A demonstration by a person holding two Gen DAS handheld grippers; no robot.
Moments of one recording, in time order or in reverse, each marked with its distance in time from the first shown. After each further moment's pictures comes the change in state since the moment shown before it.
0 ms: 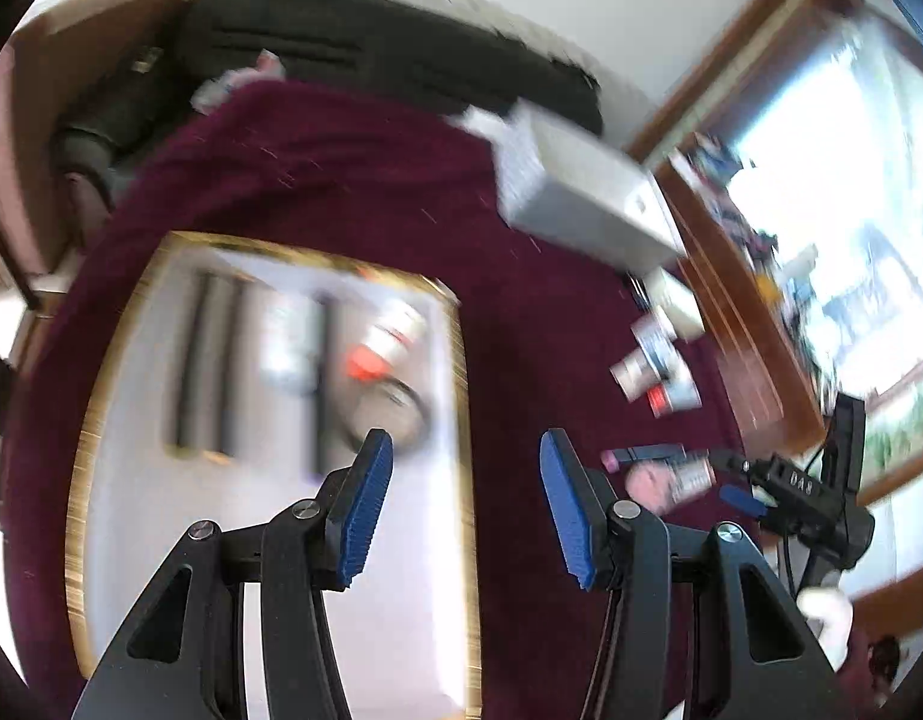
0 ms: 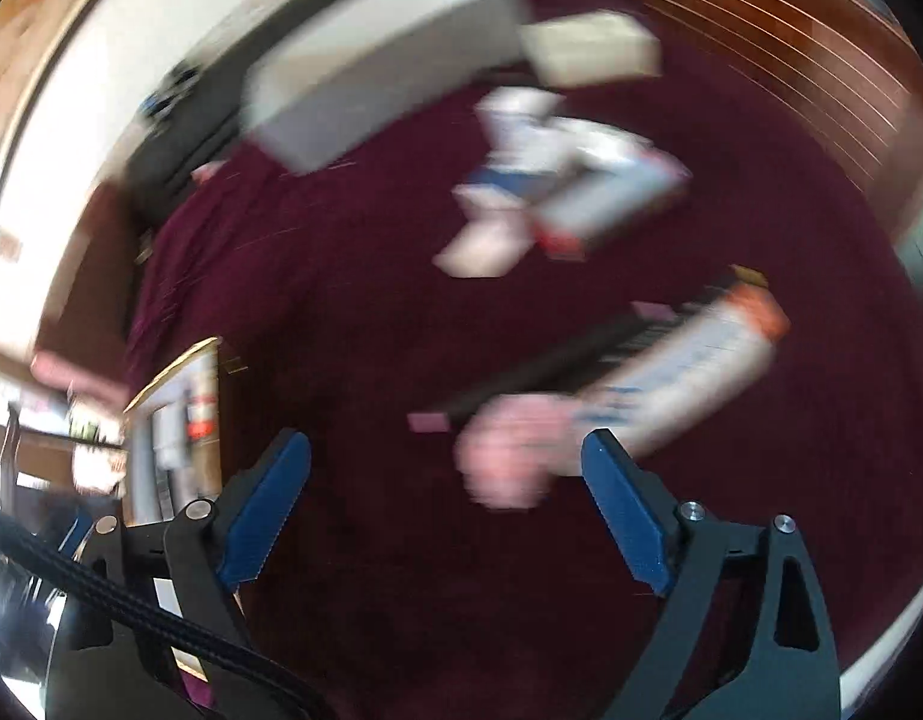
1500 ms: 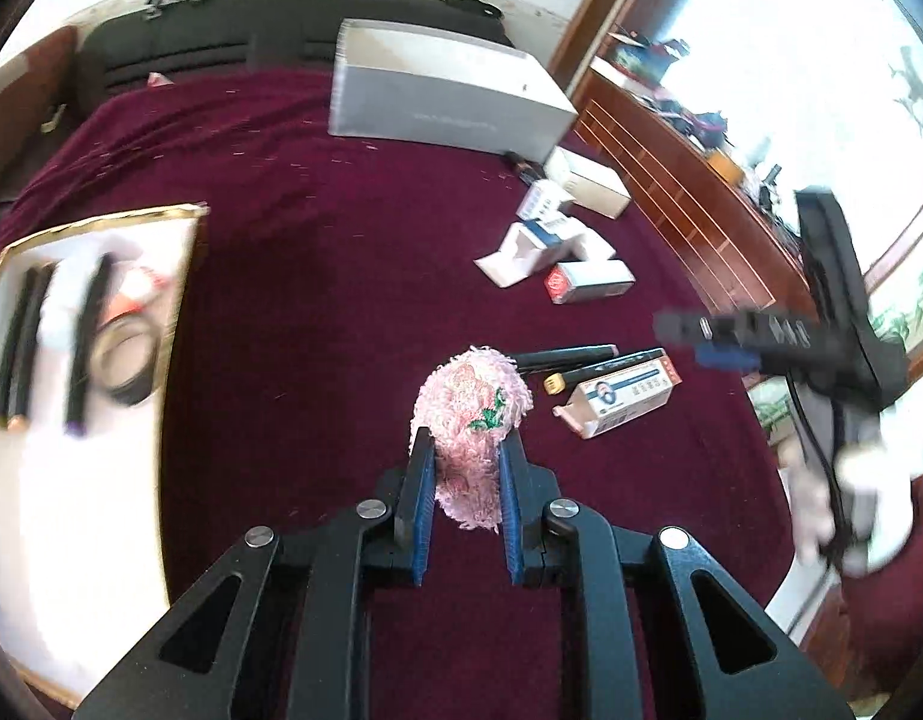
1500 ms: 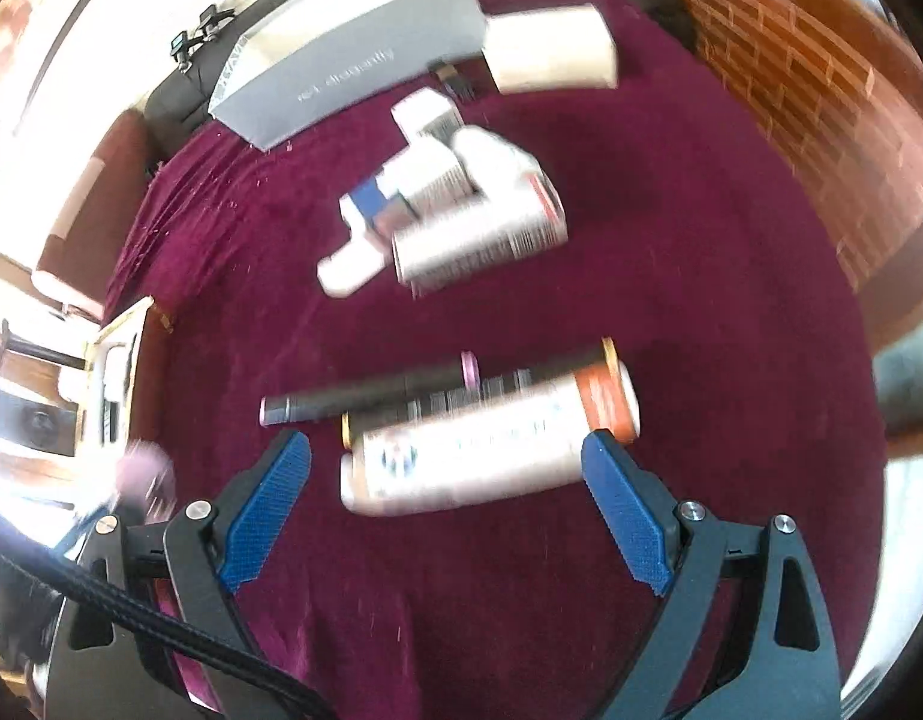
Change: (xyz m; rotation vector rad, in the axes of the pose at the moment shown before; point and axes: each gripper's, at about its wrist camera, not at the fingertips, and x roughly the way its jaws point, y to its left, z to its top) left arm 0.070 -0.133 -0.070 0.193 0.046 0.016; right arm 0.003 -0.074 0.060 -0.251 0.085 0.019
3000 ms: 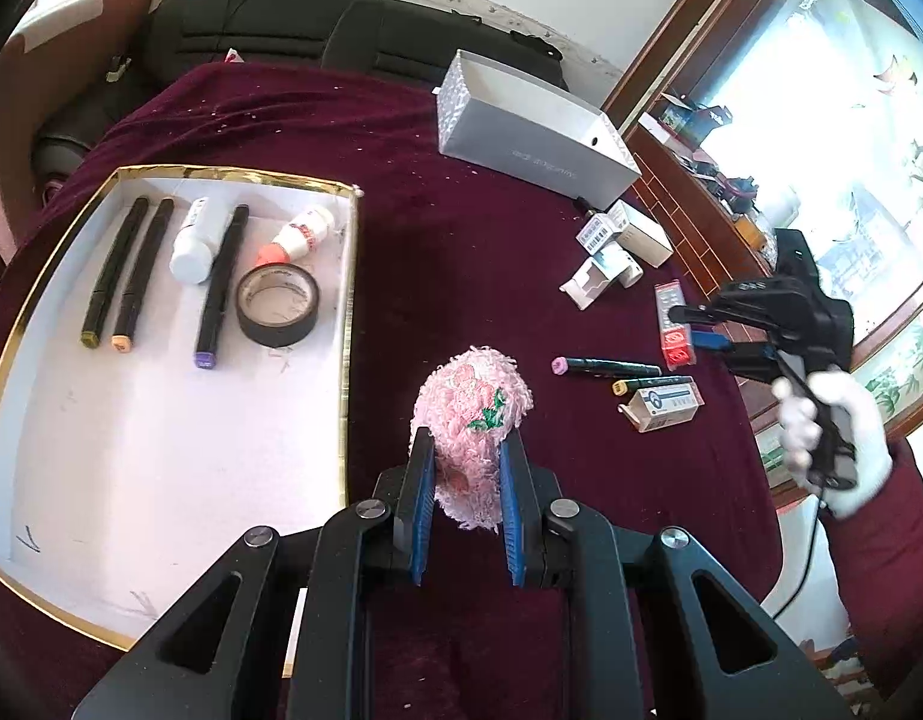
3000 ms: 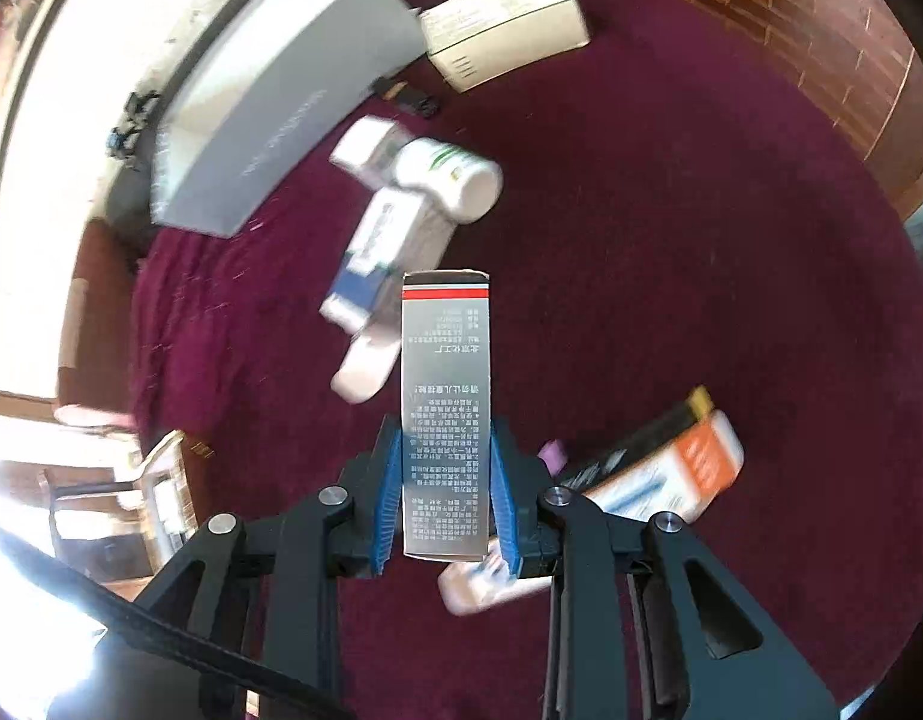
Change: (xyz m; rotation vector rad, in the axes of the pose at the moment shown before) left arm -0.054 0.082 -0.030 -0.142 -0.068 -0.009; right arm 0.022 0.002 0.034 0.334 0.050 0.123
